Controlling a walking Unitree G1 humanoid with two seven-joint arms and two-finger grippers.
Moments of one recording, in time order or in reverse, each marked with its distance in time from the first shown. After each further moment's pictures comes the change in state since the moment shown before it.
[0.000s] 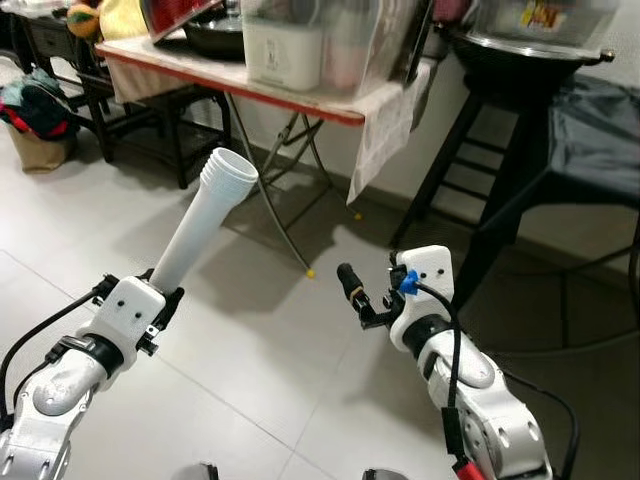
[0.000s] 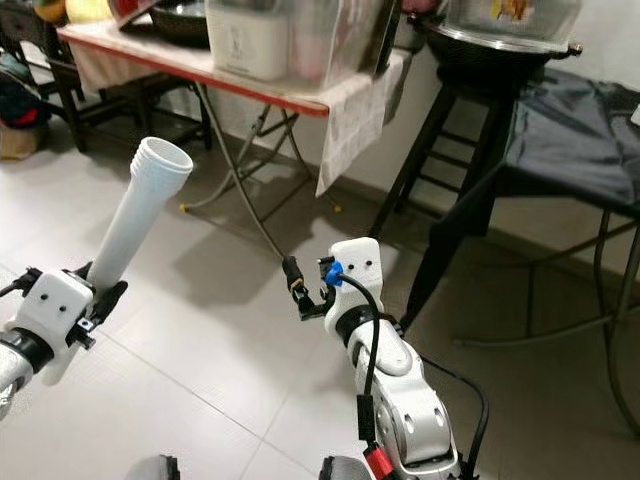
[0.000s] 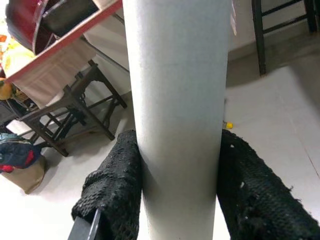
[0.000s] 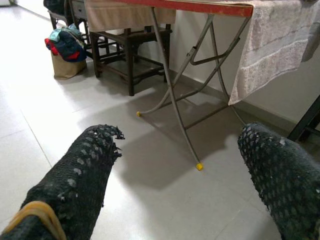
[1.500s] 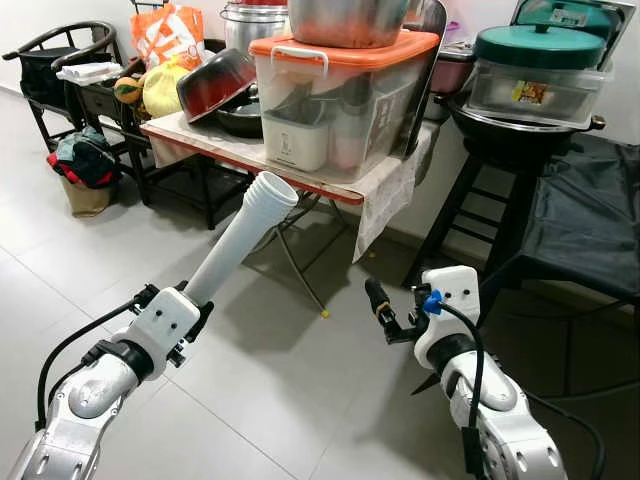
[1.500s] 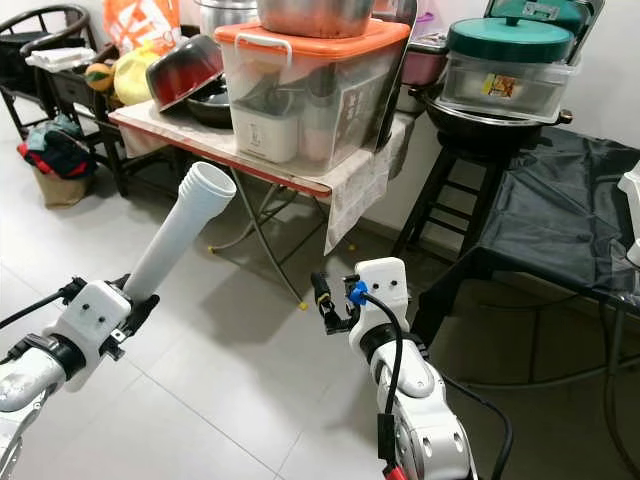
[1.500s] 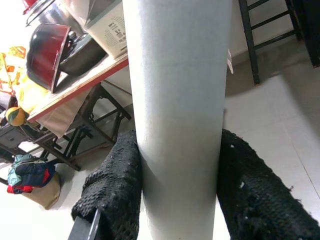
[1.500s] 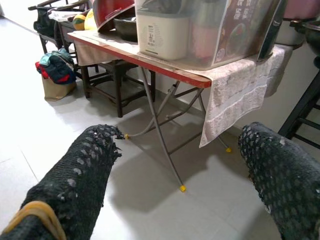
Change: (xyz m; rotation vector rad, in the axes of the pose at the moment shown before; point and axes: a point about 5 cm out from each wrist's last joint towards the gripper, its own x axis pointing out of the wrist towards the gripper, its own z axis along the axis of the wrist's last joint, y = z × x) left arm 0.008 -0.023 0.003 0.038 0.014 -0.101; right arm -0.011 -0.018 -0.015 -0.027 0.004 -0.091
